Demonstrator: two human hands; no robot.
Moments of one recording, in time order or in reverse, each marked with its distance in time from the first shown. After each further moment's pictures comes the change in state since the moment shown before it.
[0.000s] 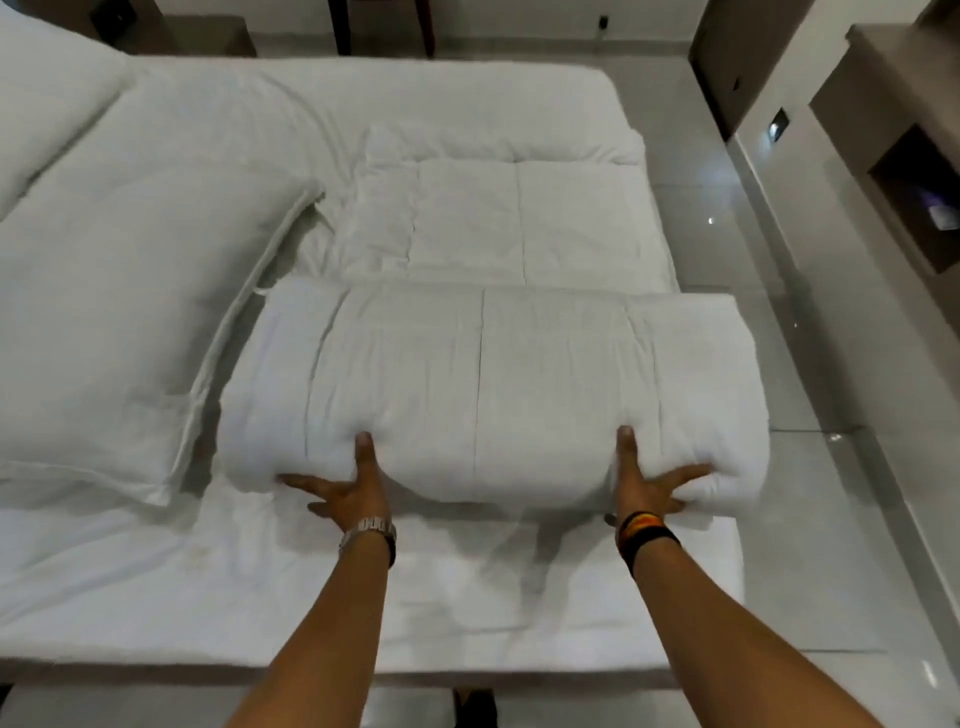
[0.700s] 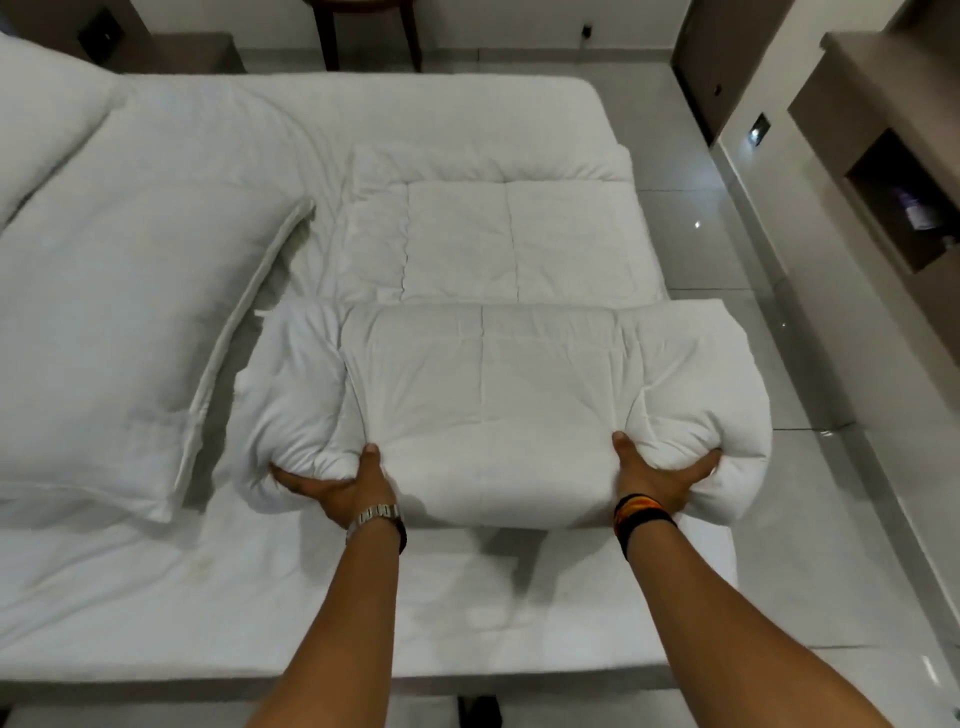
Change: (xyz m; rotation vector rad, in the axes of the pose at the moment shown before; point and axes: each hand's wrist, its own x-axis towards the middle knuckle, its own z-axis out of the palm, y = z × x) left_hand -0.004 0.021 0.011 -0.077 0.112 0.096; right_hand -0.010 -0.023 -0.003 0.038 0.193 -0.086
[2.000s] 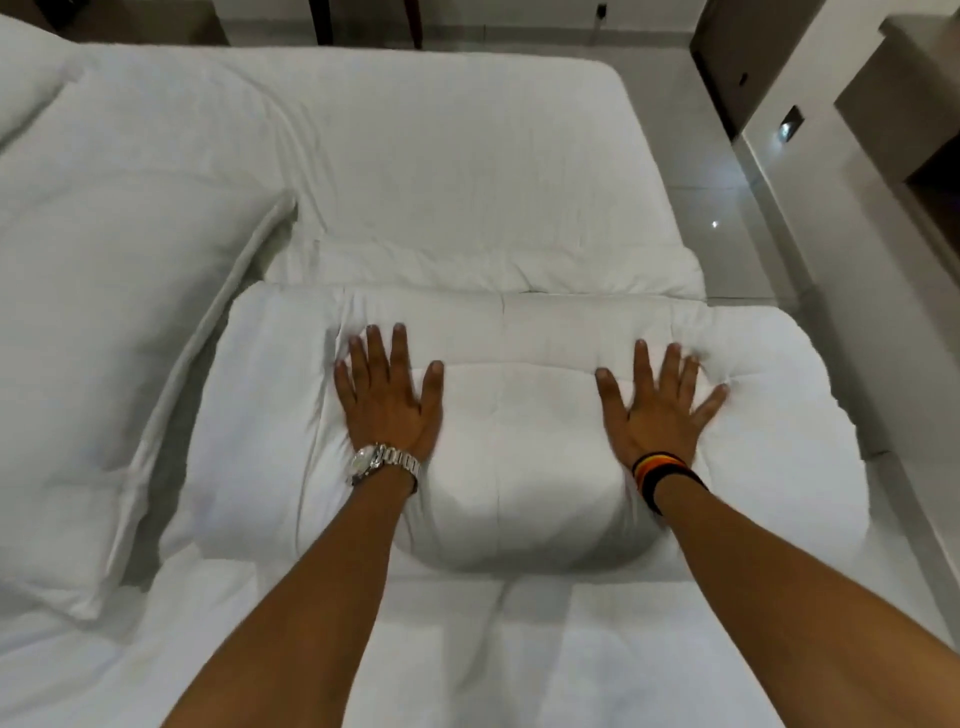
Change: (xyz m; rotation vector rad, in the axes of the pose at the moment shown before) left_hand 0.078 0.055 0.163 1.014 -0.250 1.156; right_hand 0.089 -0.073 0.140 -1.105 -0.112 -0.955
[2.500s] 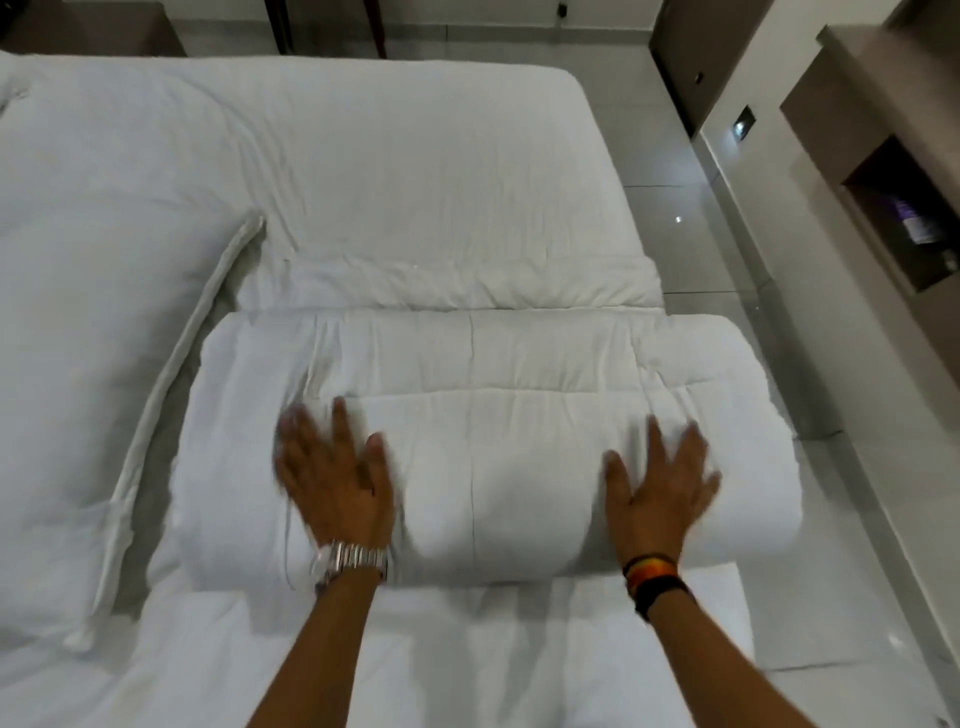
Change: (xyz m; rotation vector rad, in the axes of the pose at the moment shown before) left_hand -0.066 -0.017 -0.041 -0.078 0.037 -0.168; right_hand -0.098 0.034 -0.030 0.355 0.205 0.140
